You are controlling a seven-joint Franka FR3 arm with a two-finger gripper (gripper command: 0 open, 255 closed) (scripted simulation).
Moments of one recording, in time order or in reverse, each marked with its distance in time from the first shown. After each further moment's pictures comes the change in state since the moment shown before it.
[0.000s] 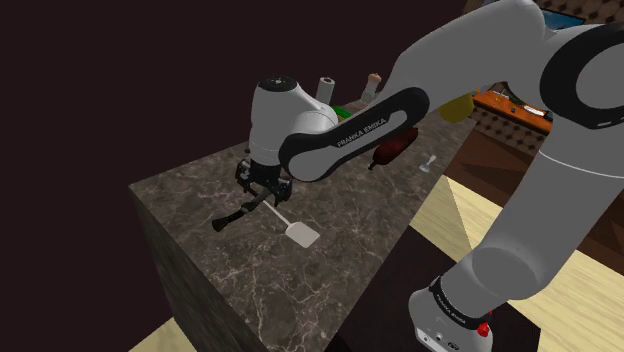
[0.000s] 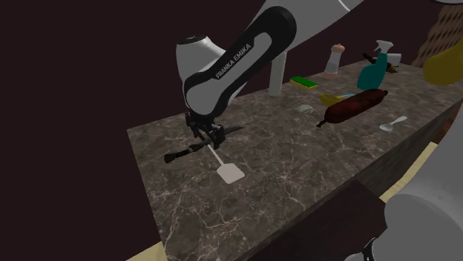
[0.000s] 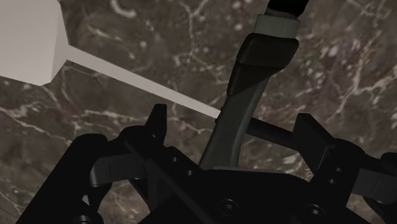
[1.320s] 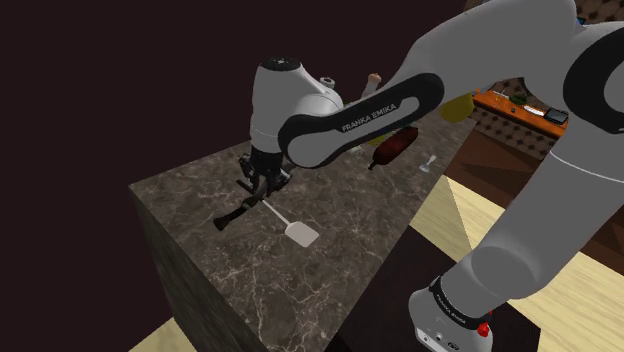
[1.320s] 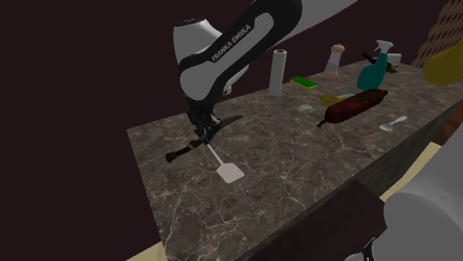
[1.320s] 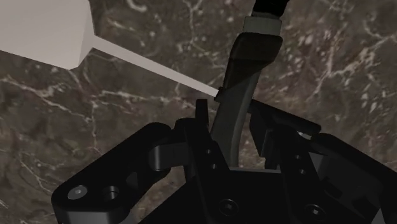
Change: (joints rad) arm -0.020 -0.070 0.026 0.021 0.073 -0.070 -0.053
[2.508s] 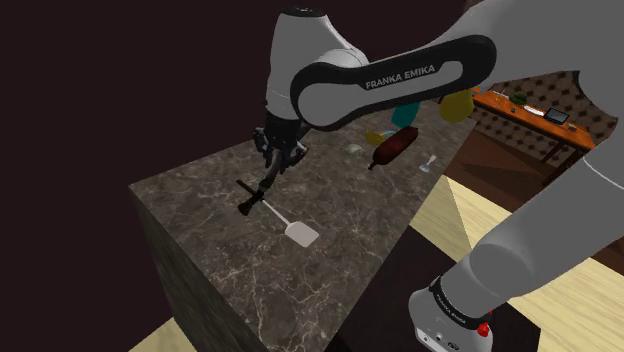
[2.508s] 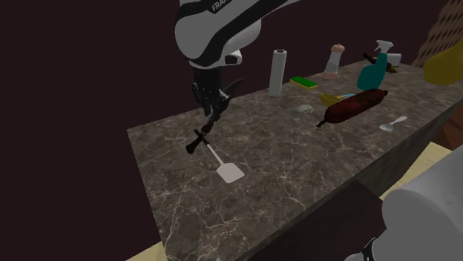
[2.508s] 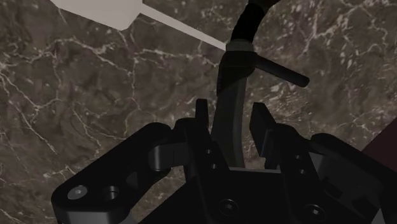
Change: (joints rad) arm -0.048 -0.200 0.002 0.017 0.180 -0.159 -0.167
